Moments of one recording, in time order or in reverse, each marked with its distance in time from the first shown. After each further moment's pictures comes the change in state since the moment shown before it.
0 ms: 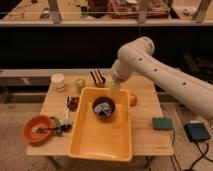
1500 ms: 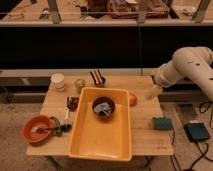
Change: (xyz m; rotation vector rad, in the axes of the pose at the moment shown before) arm 0.185 -0.010 -0.048 0.030 0.015 0.199
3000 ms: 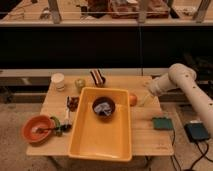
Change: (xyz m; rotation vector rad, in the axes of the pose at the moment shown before) arm 0.032 0.005 0.140 -0.206 -0.211 0.046
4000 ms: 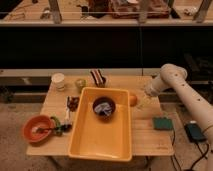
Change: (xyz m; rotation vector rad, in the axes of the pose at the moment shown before) arm 0.013 -0.003 0.022 -0.054 0.107 0.001
